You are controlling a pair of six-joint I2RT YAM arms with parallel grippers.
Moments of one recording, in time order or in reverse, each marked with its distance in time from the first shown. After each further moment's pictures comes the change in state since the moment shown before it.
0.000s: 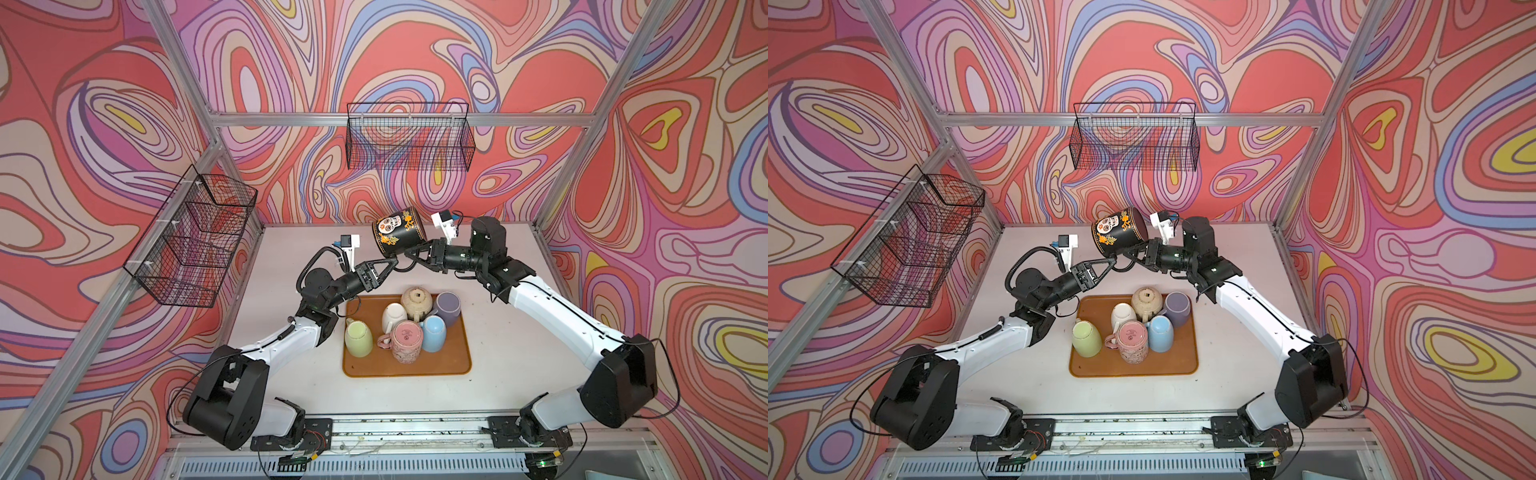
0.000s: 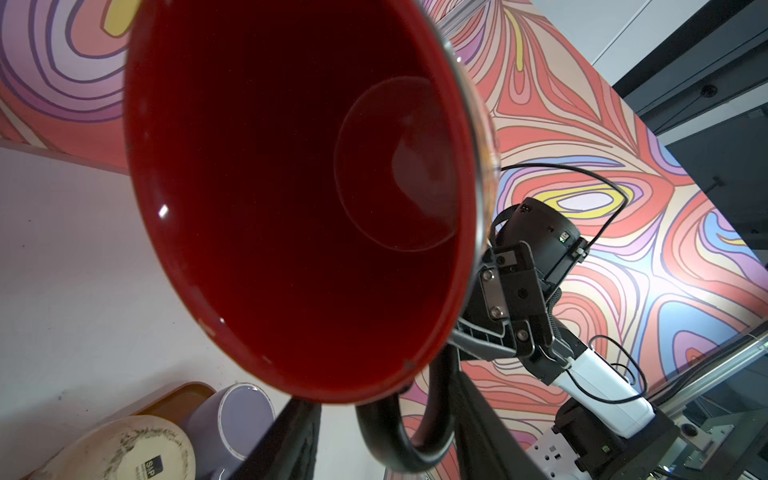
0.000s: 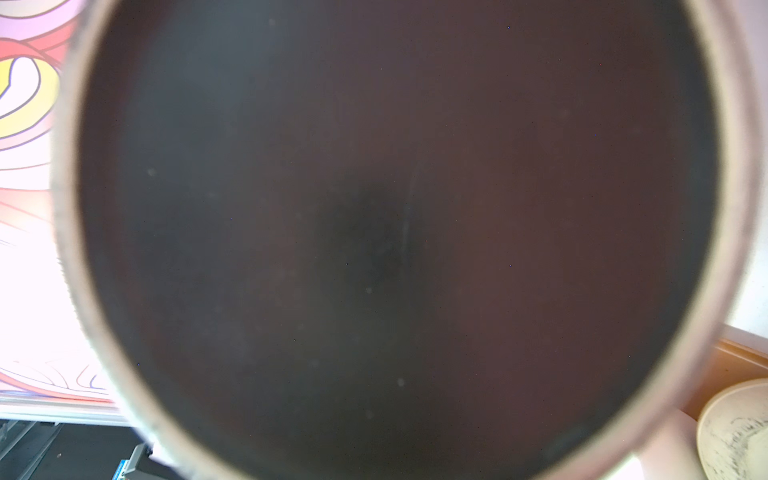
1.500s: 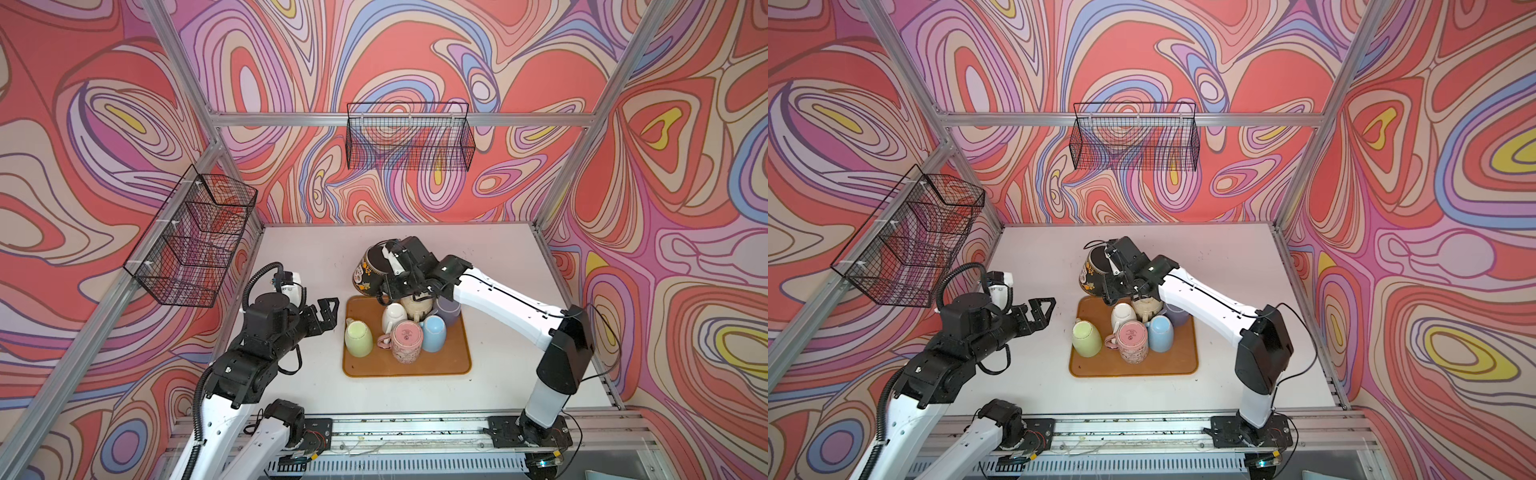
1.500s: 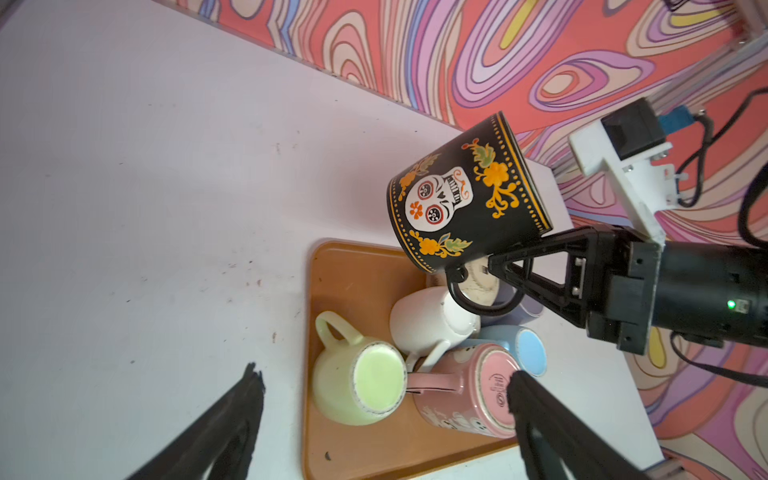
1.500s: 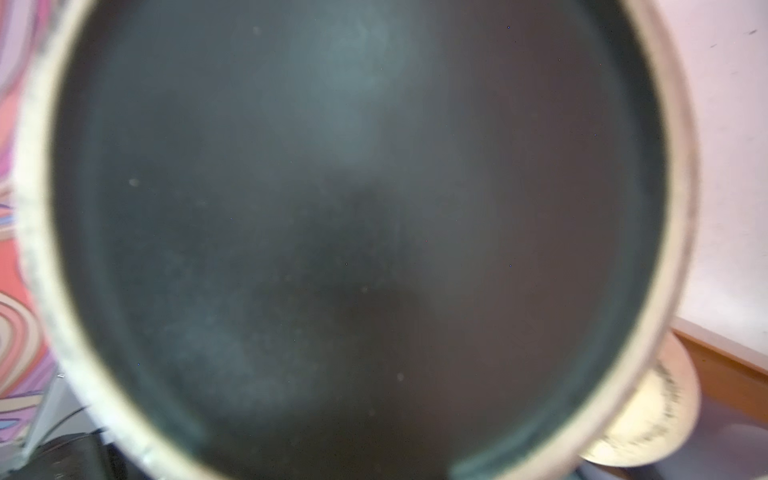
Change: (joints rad) left arm 0.099 -0.742 0.201 -1.688 -0.560 0.554; right arm 0.317 0.266 0.342 -0.657 0.663 -0.441
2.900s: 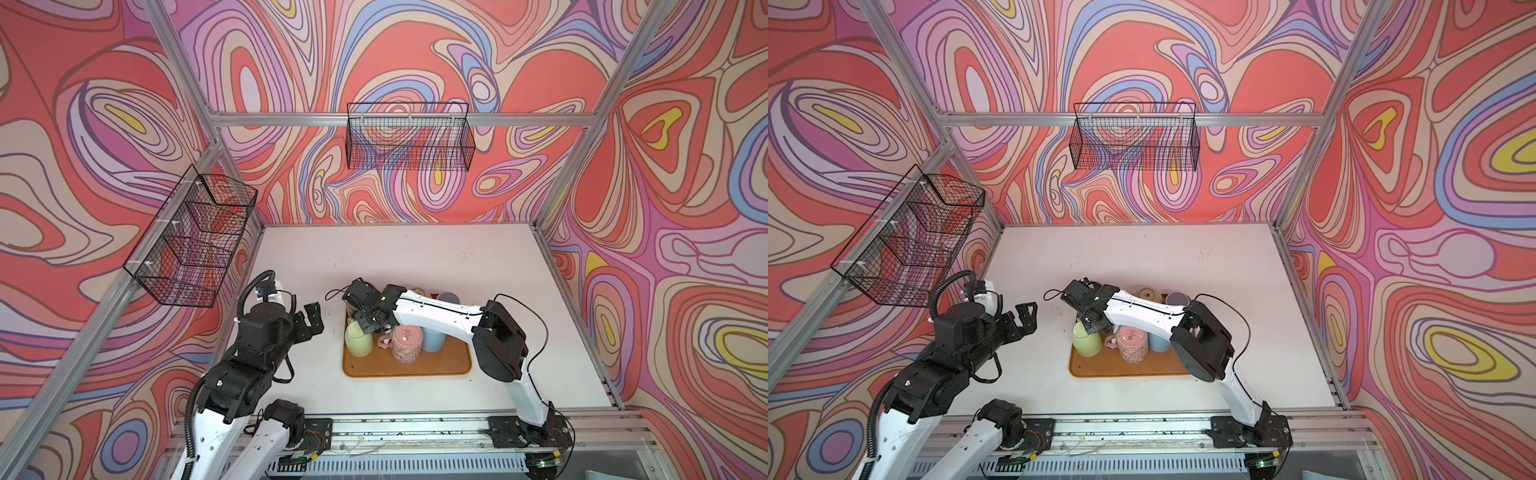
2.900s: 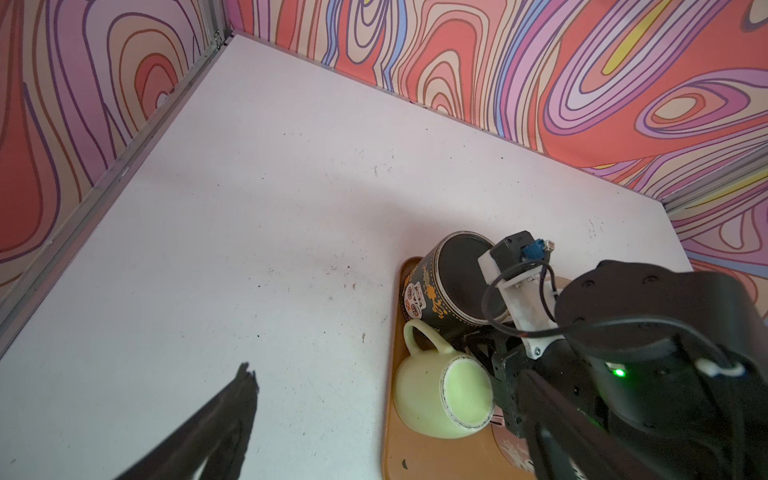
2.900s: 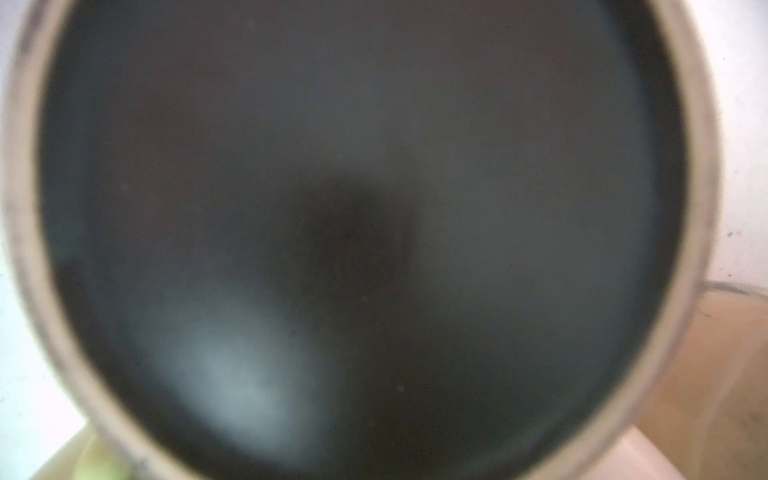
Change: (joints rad) left arm 0.000 -0.071 0.014 -0.171 -0.319 0.028; right arm 0.233 0.423 0.192 -0.145 0.362 -0.026
